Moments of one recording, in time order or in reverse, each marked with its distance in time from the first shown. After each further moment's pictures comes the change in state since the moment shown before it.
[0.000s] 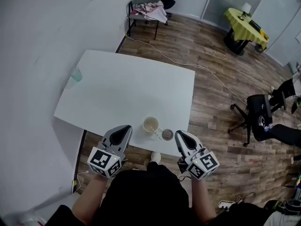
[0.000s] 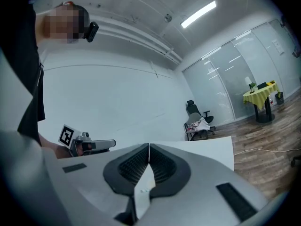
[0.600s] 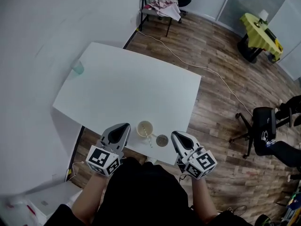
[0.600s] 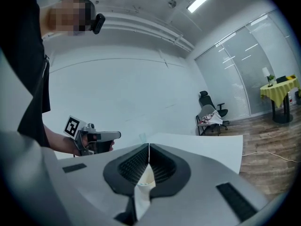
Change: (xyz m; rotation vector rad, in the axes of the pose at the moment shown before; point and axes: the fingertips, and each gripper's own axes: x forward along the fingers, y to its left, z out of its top) left arm 0.042 0.002 -0.006 -0.035 0.019 0.140; right arm 0.025 -0.045 -0.010 -0.040 0.124 0.172
